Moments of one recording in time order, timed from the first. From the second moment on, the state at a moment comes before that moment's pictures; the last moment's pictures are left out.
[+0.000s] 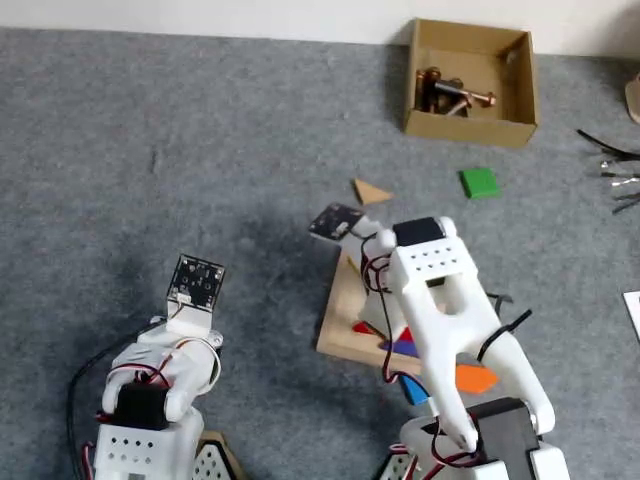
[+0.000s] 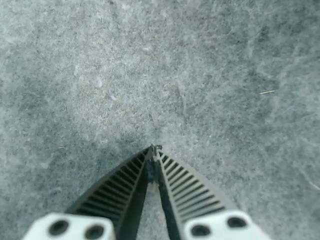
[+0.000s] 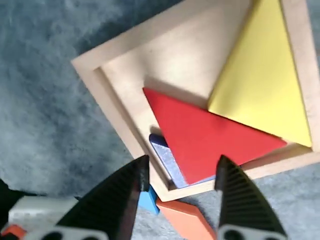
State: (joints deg) left arm -0.5 -103.7 96.0 71.6 -4.7; right arm -20.7 -14.9 35.6 79.5 40.4
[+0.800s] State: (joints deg) left arm -0.5 -103.7 96.0 71.6 -4.7; right arm -16.1 -45.8 48.2 80.0 27.0
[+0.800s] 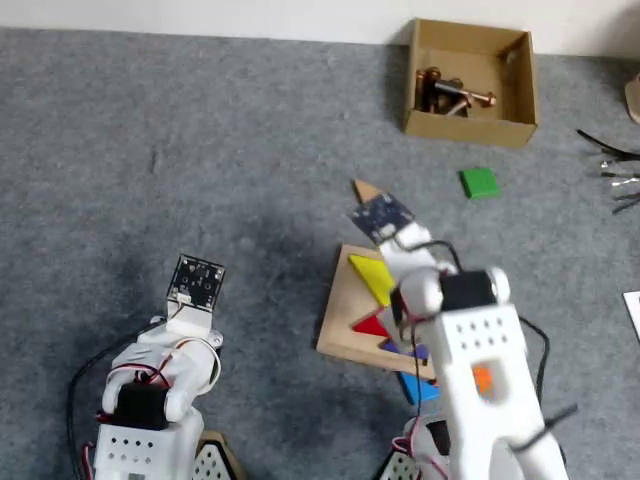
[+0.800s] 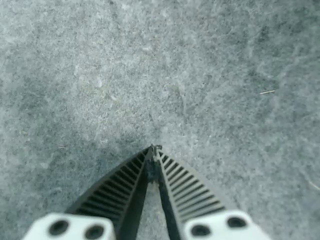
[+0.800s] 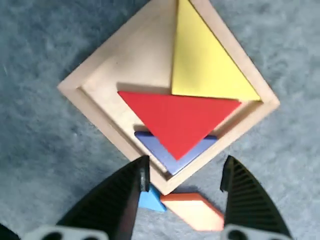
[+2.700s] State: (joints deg) left arm -0.5 -103.7 96.0 72.8 -4.7; right arm -18.3 -58.3 76.9 60.0 -8.7
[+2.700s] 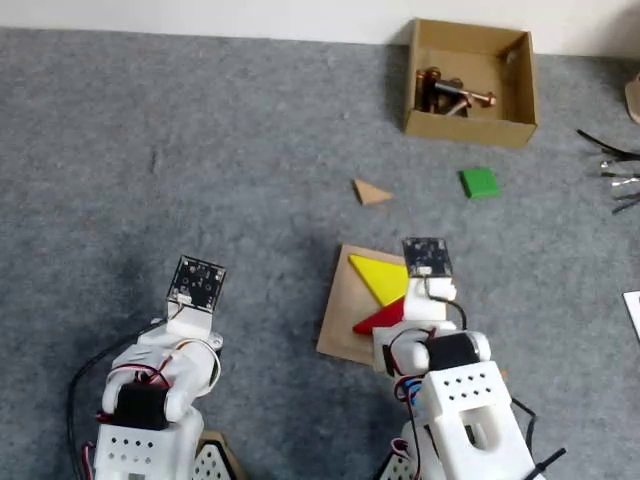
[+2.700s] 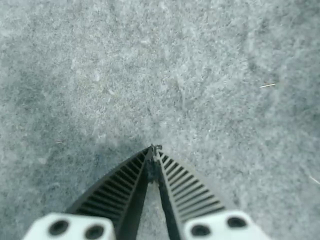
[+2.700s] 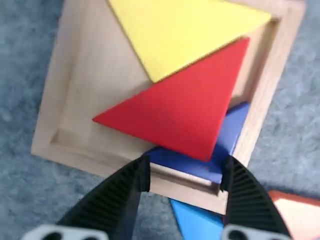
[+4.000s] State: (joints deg) left arm -0.5 -103.7 96.0 72.8 -4.7; right arm -18.1 -58.9 77.5 50.1 -20.5
